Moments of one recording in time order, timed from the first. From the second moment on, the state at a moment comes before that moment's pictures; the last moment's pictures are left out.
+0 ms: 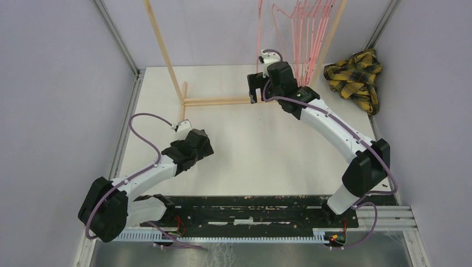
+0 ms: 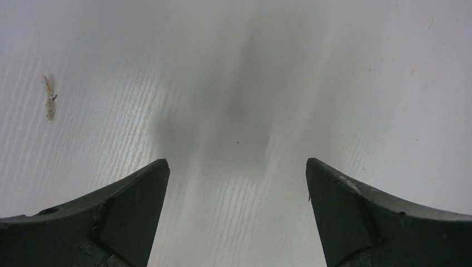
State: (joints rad) left arm -0.59 1.15 0.58 -0.36 -0.49 -0.83; right arm 0.59 1.63 1.56 -0.42 0.18 0.17
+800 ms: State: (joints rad) left arm -0.59 1.27 0.61 -0.27 -0.48 -0.73; right arm 0.64 1.30 1.06 -0.43 0.18 0.15
